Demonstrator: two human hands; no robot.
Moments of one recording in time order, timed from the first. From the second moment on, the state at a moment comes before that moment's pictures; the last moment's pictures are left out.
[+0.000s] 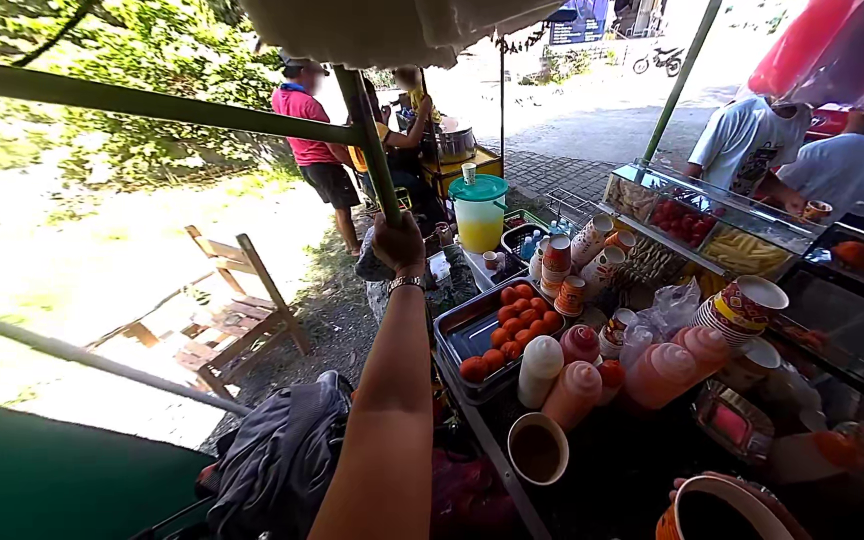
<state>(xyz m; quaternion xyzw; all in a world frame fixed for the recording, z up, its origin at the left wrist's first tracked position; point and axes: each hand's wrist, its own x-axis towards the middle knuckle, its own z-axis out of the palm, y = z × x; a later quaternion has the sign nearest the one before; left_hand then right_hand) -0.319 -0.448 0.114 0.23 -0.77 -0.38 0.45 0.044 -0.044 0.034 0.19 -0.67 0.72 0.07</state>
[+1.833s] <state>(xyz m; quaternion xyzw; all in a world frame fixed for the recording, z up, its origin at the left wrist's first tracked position) -0.321 -0.452 0.111 0.21 -0.76 -0.39 0.47 0.020 -0.097 0.191 0.47 -0.63 0.61 -0.07</state>
